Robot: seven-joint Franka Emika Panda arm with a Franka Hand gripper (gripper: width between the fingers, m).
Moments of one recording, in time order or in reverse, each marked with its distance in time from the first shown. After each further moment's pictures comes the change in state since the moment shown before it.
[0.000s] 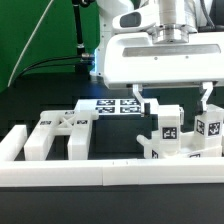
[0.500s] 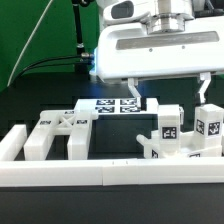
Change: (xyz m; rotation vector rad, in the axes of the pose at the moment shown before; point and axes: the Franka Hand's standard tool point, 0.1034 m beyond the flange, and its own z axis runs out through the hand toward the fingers) arm 0.010 0.002 -0.003 0.040 -0.153 0.053
